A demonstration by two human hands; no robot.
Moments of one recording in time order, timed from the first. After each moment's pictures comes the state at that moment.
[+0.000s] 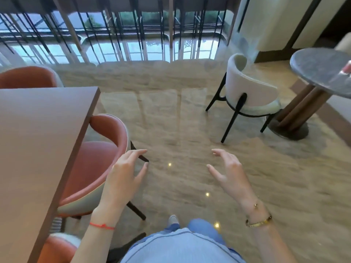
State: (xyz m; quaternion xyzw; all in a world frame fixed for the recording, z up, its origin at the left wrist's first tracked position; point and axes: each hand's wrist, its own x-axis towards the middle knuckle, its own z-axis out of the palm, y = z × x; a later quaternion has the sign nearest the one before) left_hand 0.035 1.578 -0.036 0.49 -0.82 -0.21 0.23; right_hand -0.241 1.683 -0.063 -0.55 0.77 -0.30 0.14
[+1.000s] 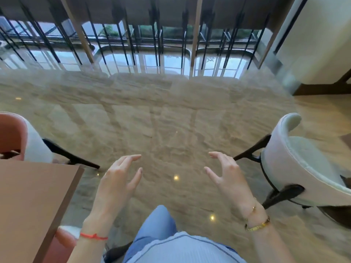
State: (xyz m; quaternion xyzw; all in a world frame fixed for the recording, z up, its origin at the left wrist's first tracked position) left_hand -0.149 0.982 -0.041 0.56 -0.77 -0.21 0.24; right_hand -0.441 1.047 -0.051 -0.59 0.74 -0.27 0.18
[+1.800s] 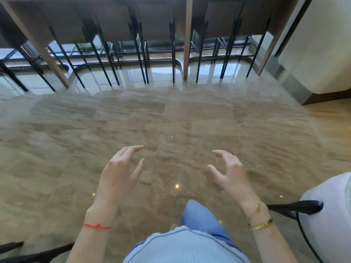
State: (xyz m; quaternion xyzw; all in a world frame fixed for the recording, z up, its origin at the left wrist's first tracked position) left_hand -0.273 0.444 -0.024 0.50 -0.81 -0.20 0.24; right_hand -0.553 0.550 -0.067 -0.52 0.77 -0.31 0.17
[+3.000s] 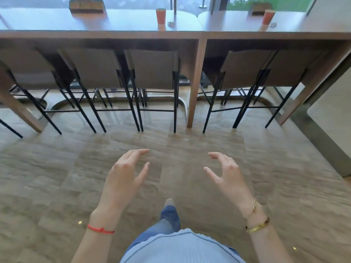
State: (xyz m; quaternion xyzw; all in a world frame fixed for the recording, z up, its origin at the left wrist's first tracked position) left_hand -0.592 -0.287 -0.037 0.49 -0.80 -0.22 0.26; right_hand -0.861 -0.198 -0.065 -0.56 0.76 -0.30 0.16
